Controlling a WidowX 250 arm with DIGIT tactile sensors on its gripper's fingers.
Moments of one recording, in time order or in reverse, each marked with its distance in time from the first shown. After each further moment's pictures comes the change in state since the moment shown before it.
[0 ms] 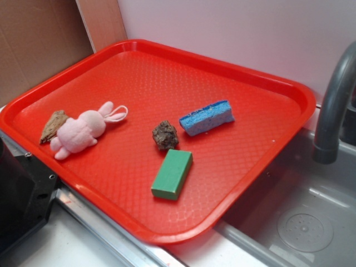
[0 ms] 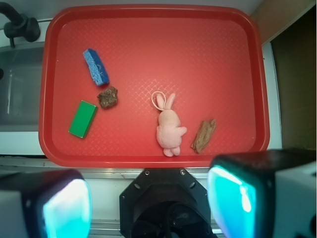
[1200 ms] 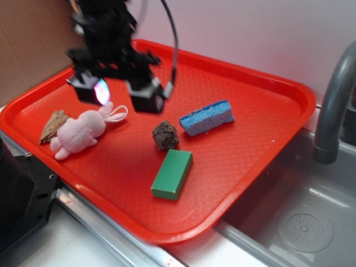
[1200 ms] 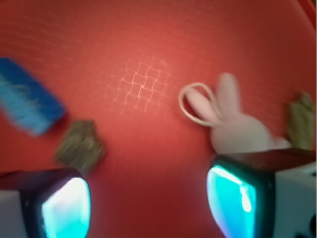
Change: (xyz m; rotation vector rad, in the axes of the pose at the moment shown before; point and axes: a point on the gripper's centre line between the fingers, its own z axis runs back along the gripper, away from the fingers) arm 0.050 -0.023 -0.196 0.115 0.125 0.416
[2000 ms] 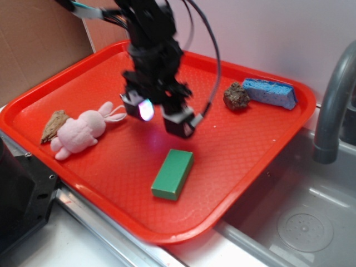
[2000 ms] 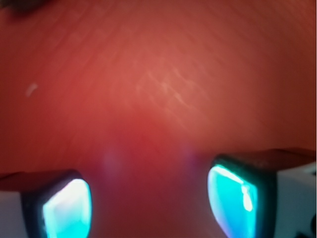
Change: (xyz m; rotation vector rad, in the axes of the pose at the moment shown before) arm 0.031 -0.018 0.006 -0.170 -0.060 -0.319
